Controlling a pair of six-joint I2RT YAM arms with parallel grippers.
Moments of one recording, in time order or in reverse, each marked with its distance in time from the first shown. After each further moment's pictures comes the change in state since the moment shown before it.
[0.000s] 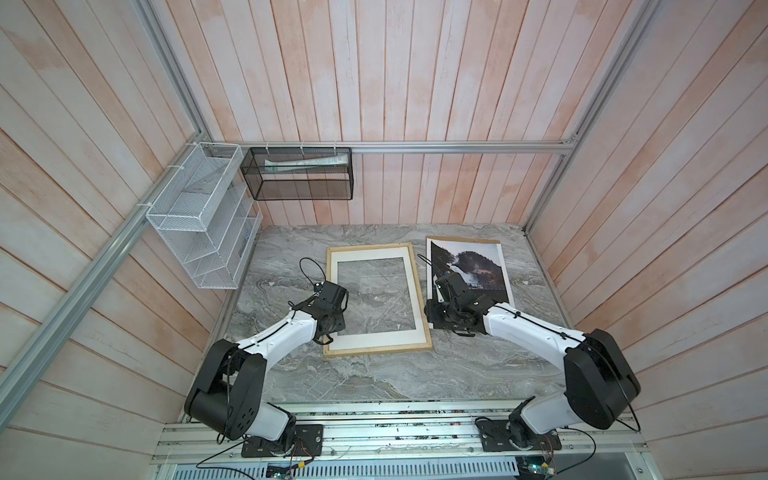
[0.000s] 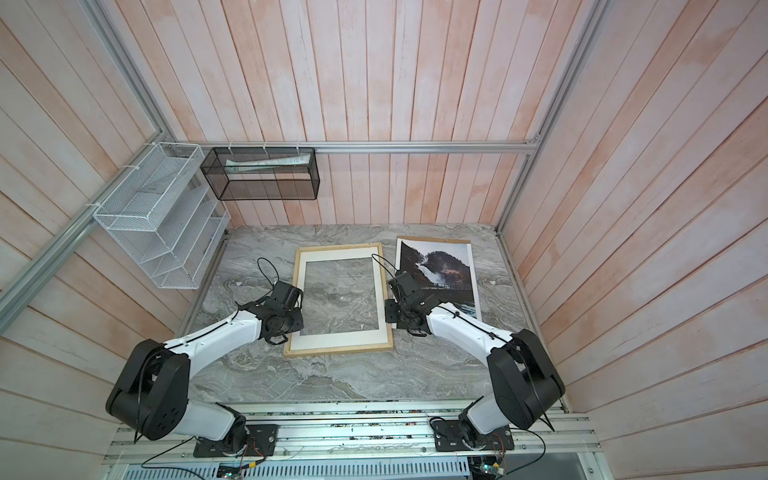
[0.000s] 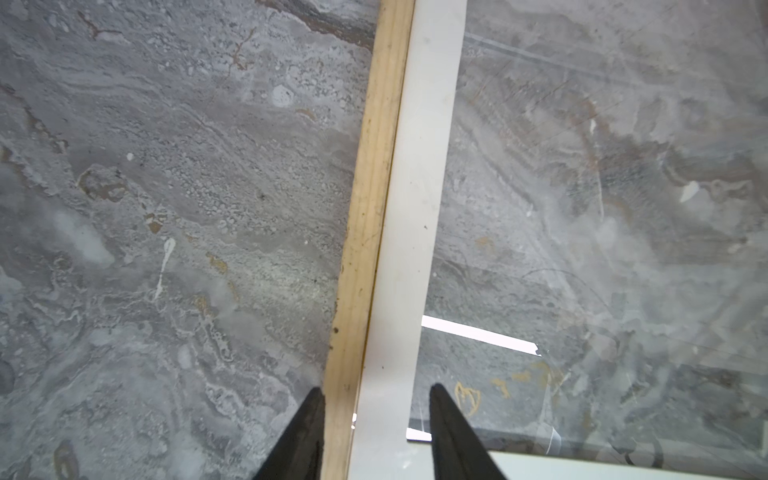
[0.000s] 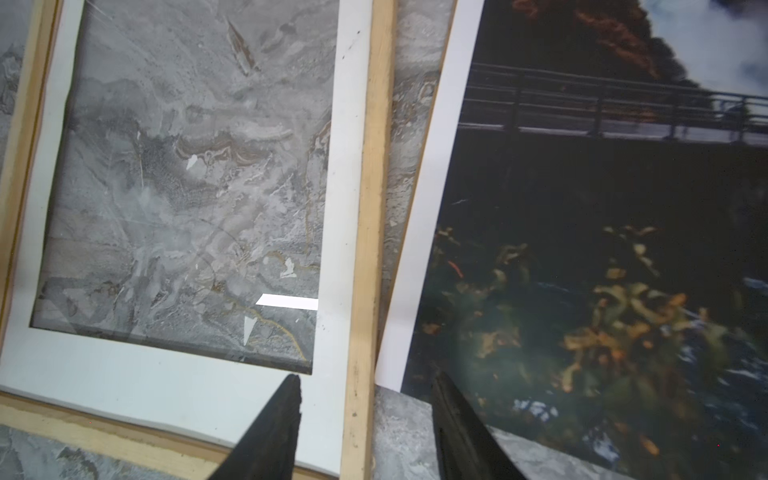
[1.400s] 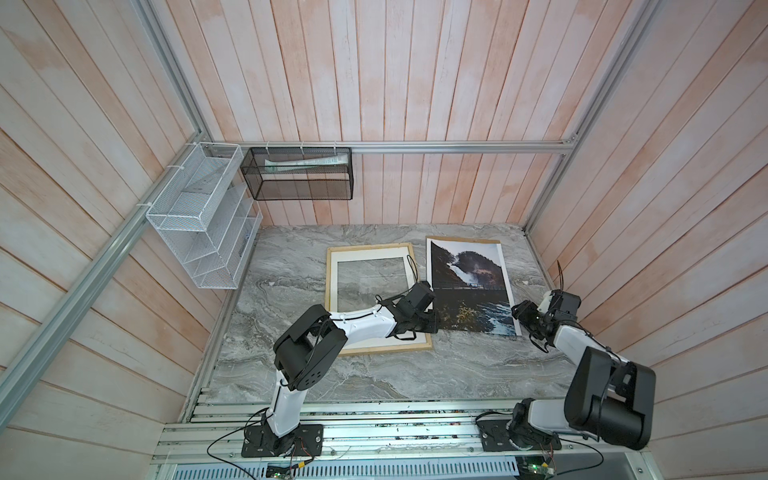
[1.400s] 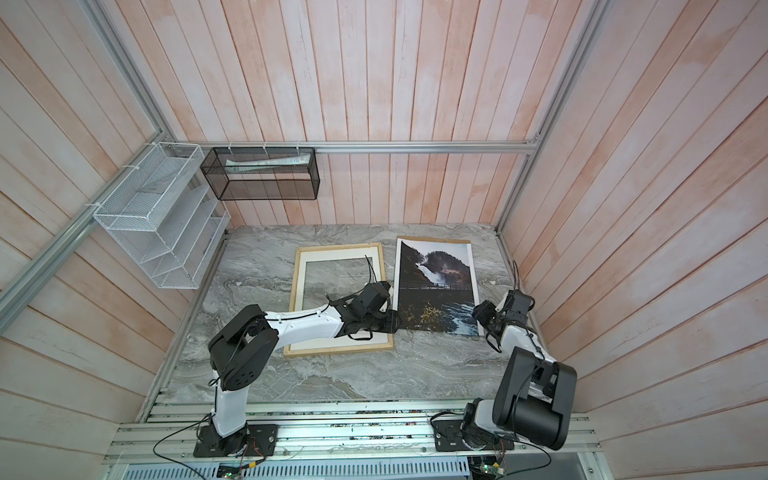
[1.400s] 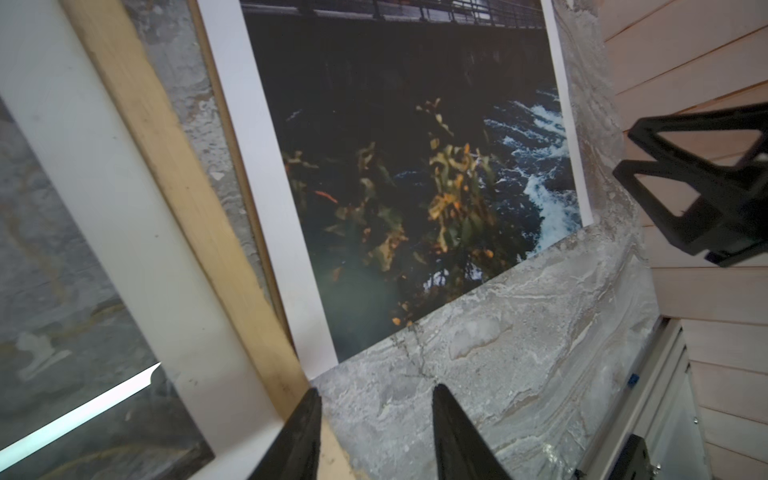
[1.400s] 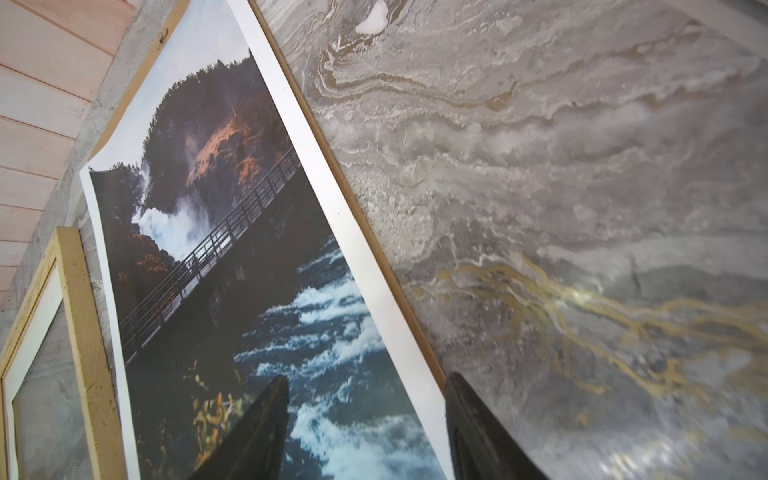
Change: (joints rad) left arm -0.480 0.545 0.502 0.366 0.392 -0.083; right arm -0.967 -0.016 -0.256 0.279 -0.389 -0.028
